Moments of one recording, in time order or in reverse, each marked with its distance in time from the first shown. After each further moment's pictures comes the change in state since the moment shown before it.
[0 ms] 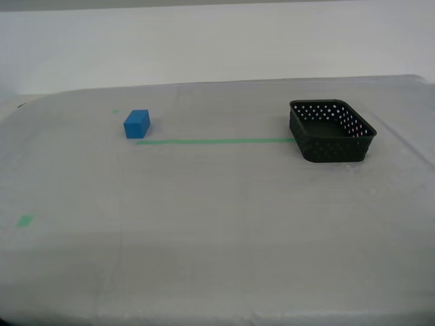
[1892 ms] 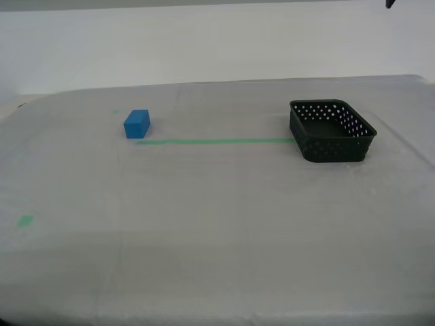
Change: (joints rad) arm 0 0.062 0.068 0.003 0.032 -0.024 0.130; arm 1 0.000 0.000 0.000 0.000 0.000 0.000
